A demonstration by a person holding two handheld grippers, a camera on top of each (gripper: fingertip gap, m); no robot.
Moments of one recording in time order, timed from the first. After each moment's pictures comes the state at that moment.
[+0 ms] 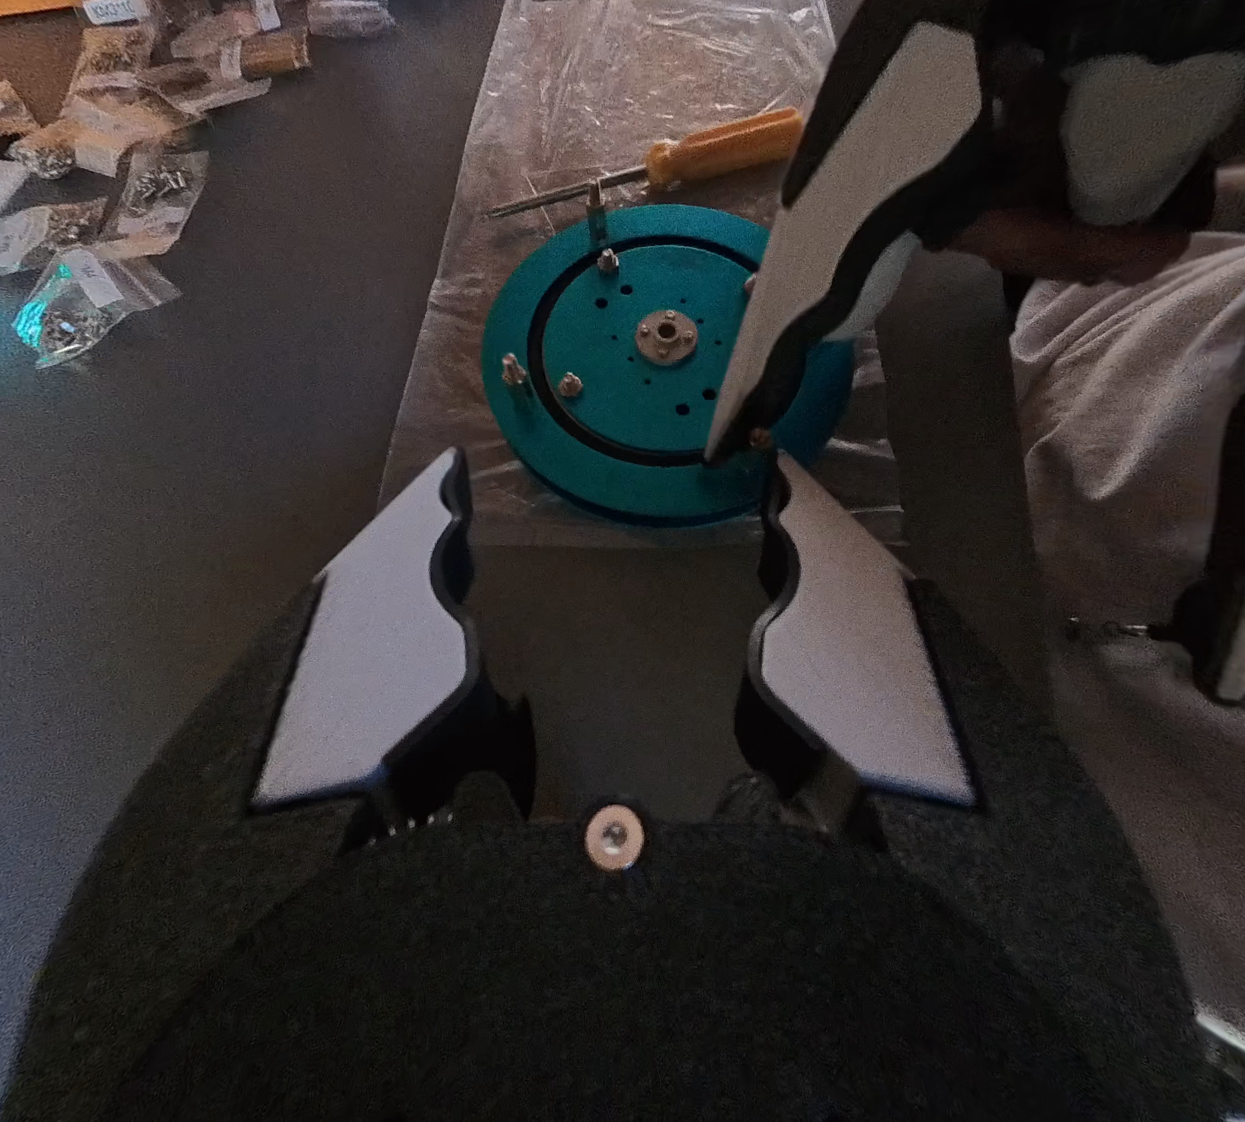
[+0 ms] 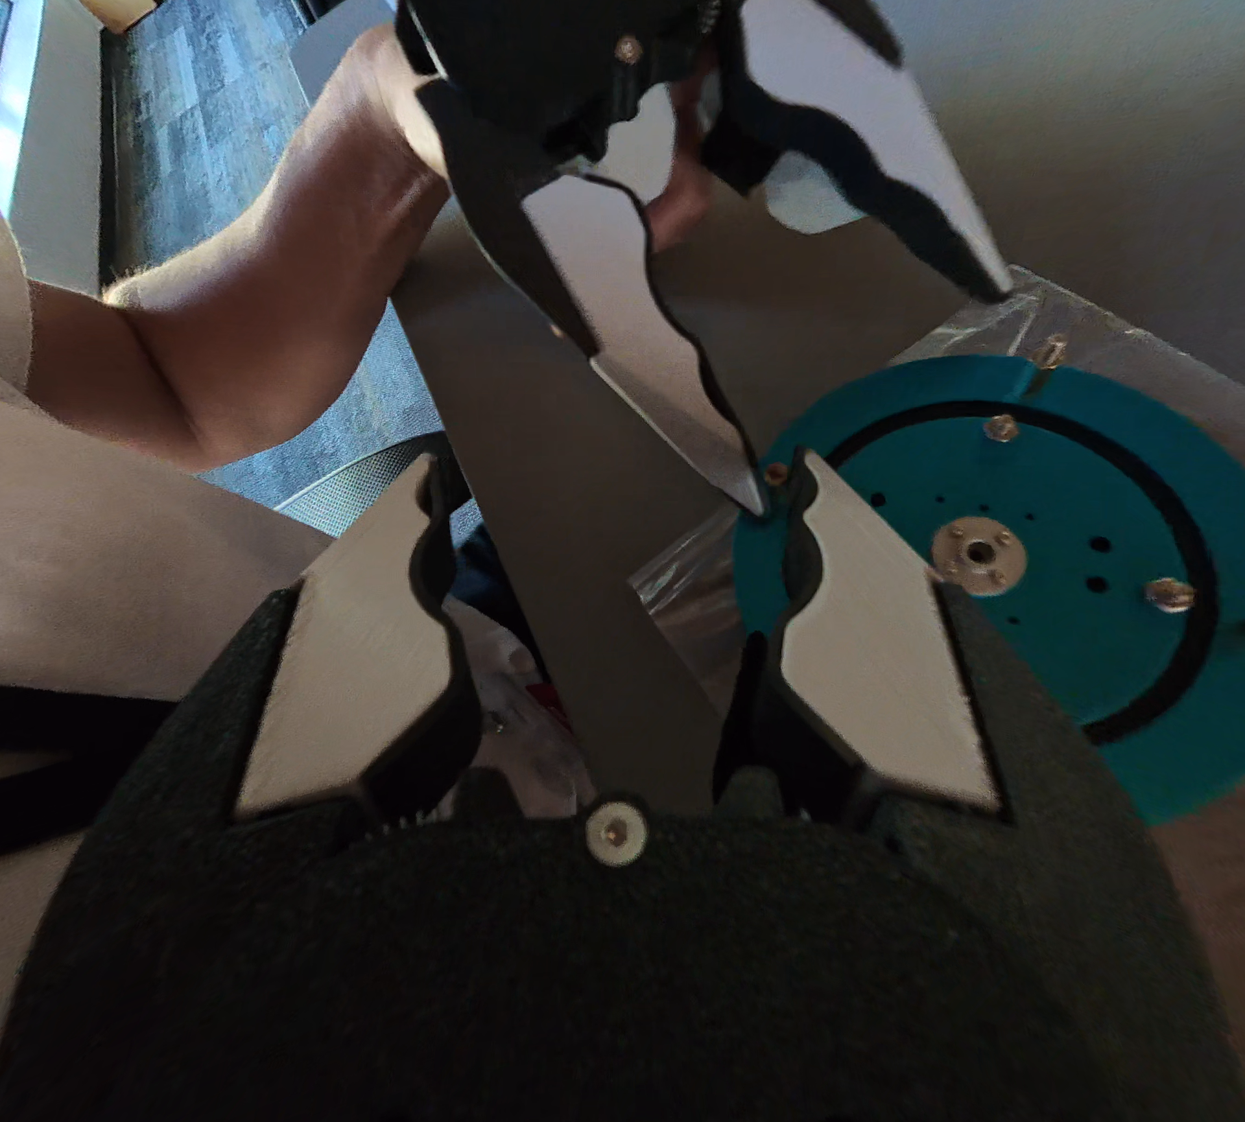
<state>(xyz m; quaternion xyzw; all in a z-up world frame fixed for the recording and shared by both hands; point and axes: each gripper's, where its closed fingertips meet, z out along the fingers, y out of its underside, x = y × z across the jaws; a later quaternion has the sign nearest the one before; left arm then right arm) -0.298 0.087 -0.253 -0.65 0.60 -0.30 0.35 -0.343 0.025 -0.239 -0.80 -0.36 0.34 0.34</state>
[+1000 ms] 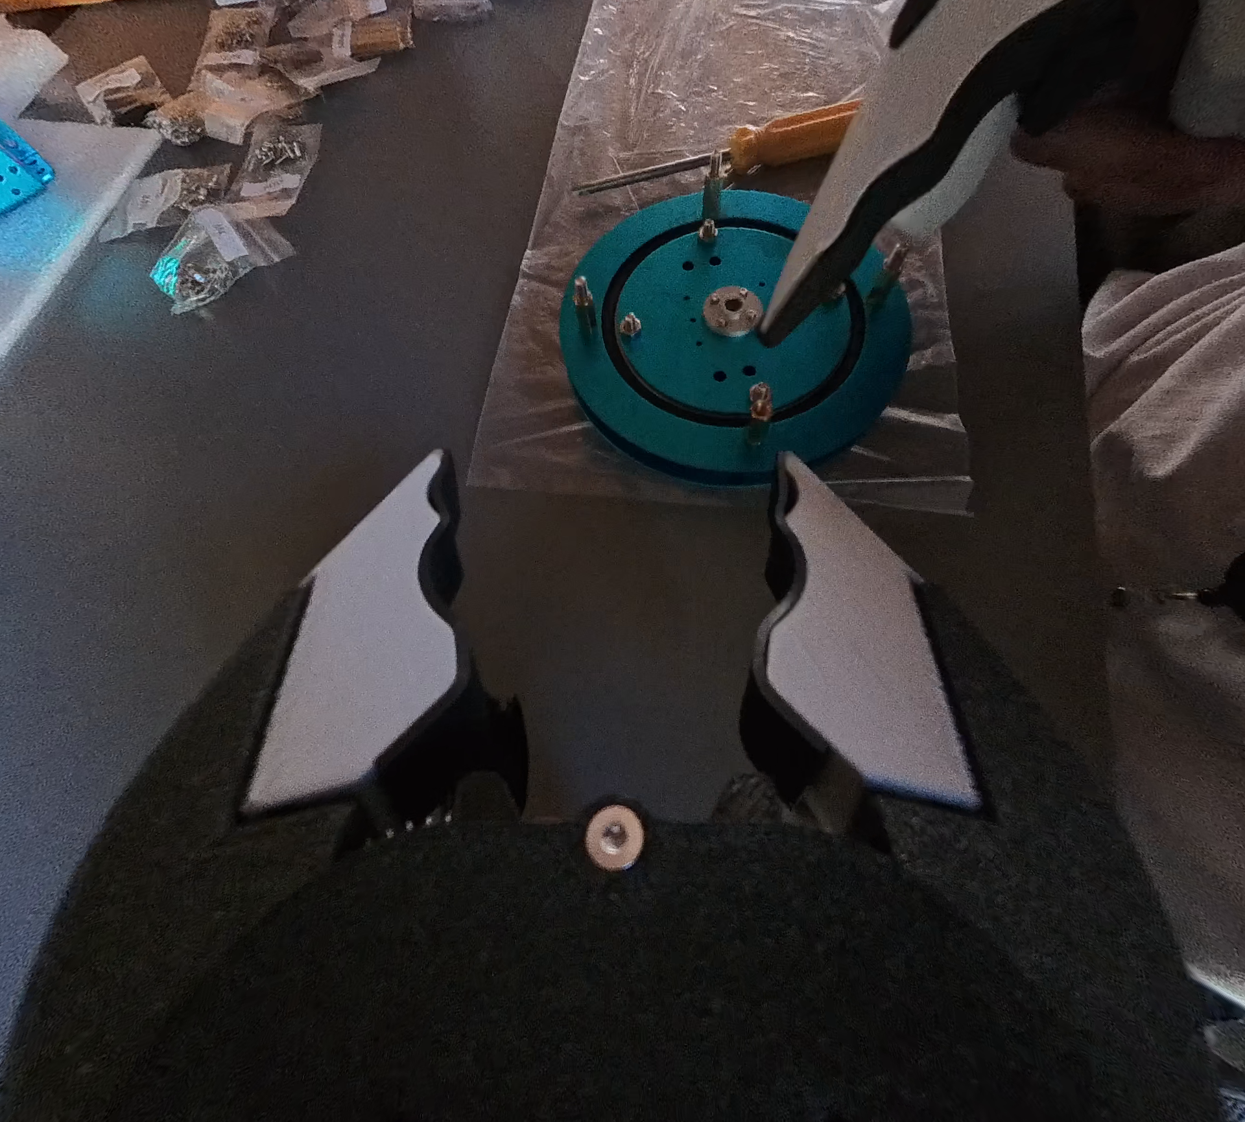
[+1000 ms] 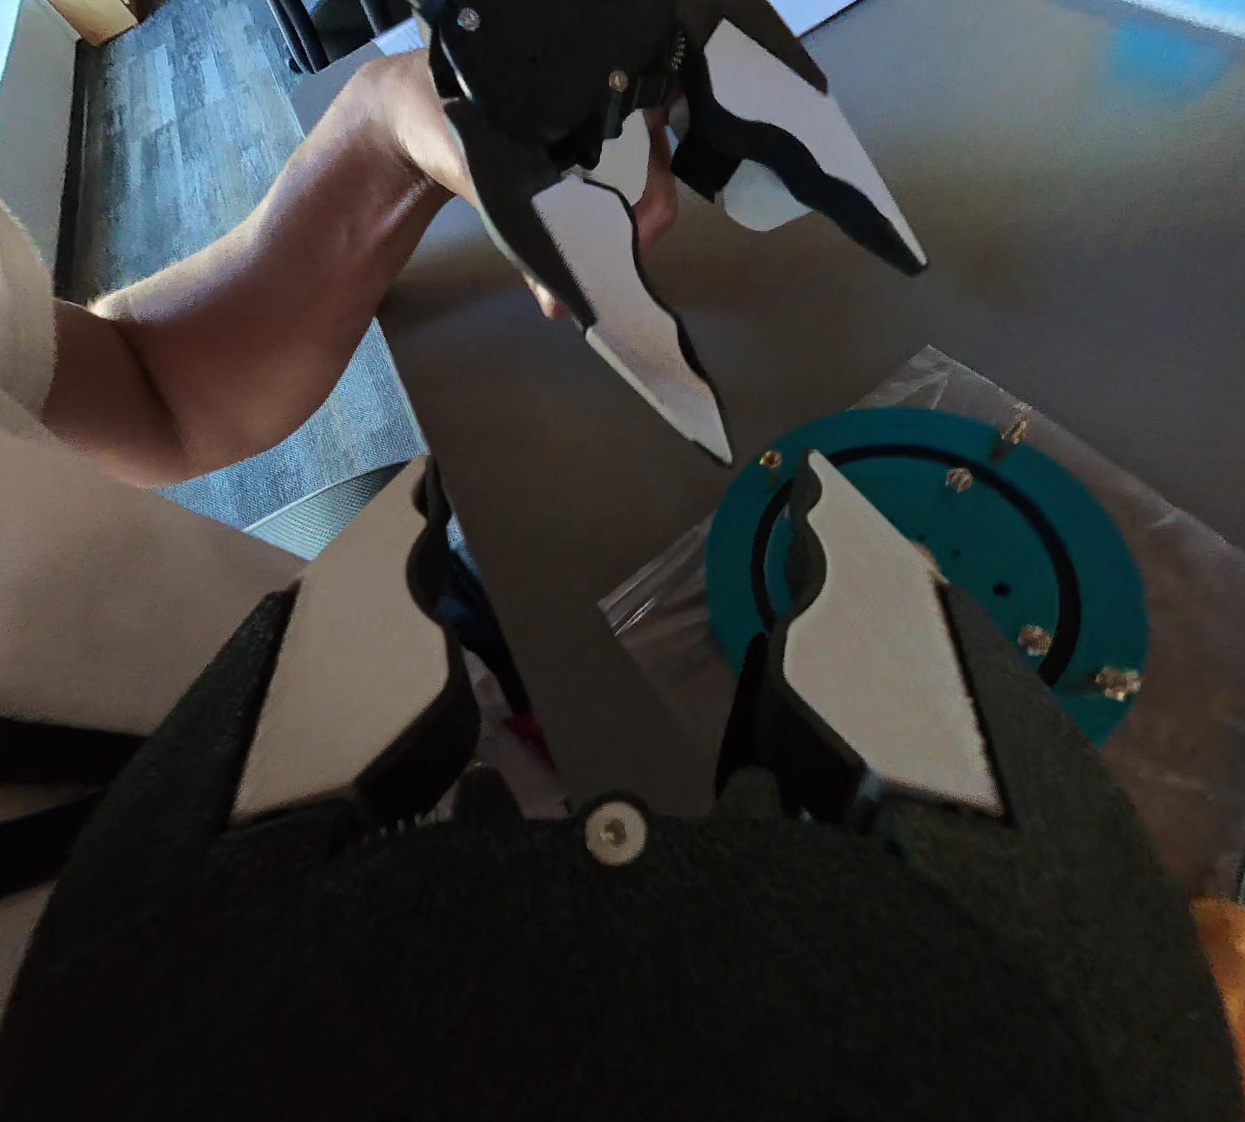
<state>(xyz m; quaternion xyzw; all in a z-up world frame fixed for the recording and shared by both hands) -0.322 0.111 -0.246 -0.67 0.58 -0.28 0.37 -0.338 0.036 -0.216 -0.79 -0.37 0.32 0.38</state>
